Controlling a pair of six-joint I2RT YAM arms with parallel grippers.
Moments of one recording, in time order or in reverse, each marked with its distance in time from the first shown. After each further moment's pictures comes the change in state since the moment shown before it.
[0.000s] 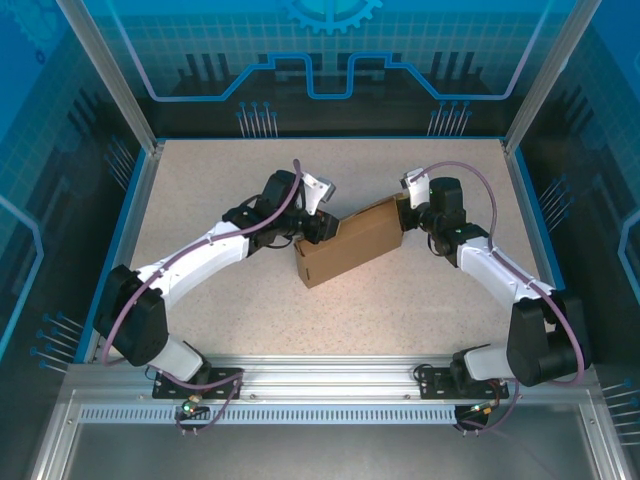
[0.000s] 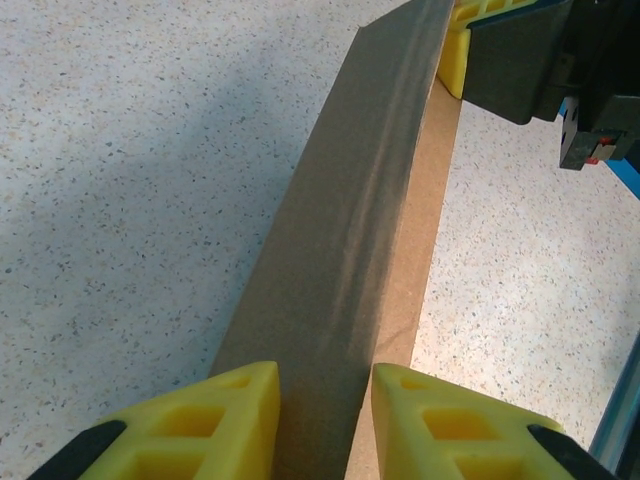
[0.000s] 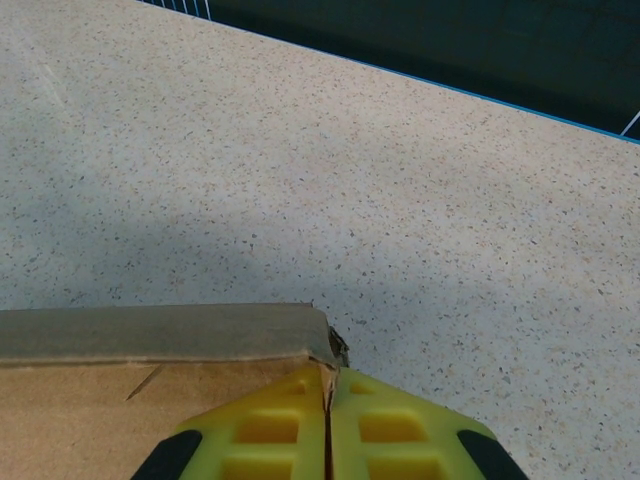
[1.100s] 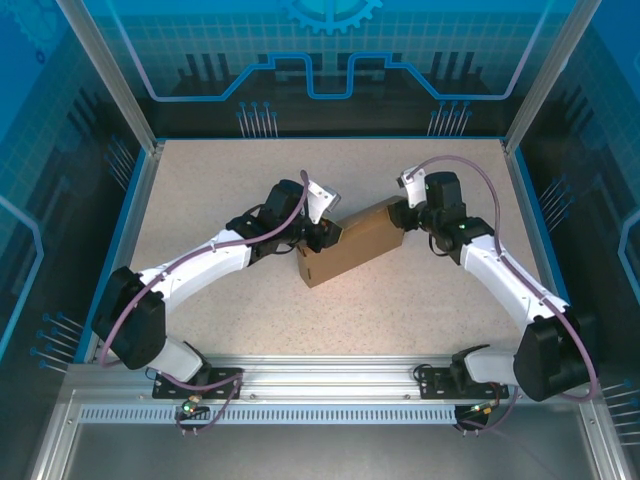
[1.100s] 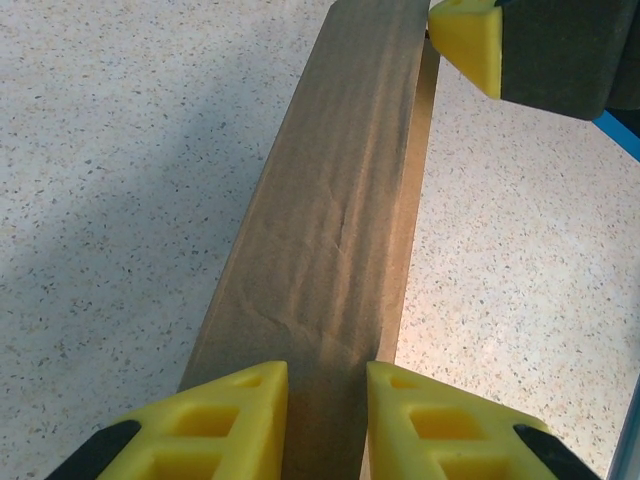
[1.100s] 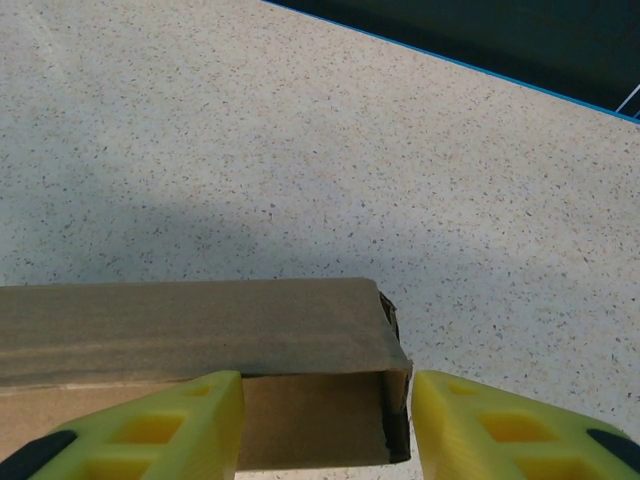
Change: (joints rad) left arm -0.035 -0.017 -0.074 0.089 -0.021 0.063; right arm 0.065 -0.070 0.127 -0.268 0.076 0.012
